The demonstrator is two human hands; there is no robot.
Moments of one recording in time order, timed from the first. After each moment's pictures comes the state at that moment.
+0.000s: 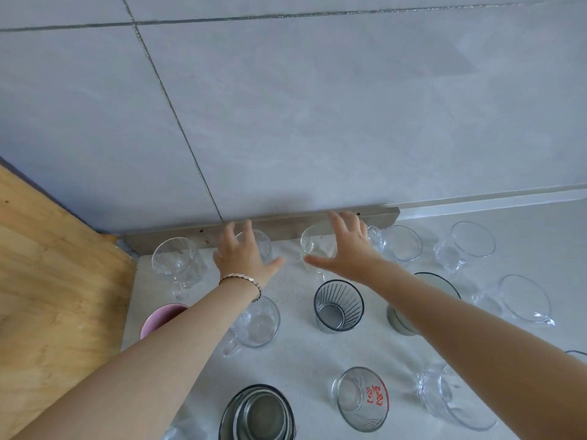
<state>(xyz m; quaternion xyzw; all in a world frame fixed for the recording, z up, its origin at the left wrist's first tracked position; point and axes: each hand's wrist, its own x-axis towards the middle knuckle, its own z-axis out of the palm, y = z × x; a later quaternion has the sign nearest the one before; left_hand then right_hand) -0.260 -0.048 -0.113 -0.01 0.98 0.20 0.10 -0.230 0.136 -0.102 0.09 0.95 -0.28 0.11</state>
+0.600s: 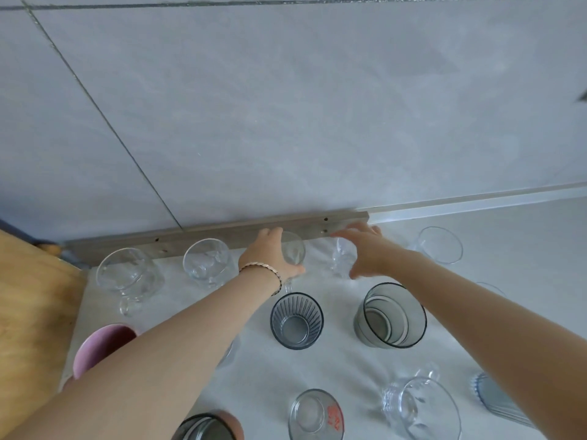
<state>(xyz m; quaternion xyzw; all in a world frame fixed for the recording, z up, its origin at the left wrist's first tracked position) -0.270 0.047 -0.106 0.09 0.95 0.19 0.22 -0.230 0.233 -0.096 0.08 0.95 -0.18 0.25</state>
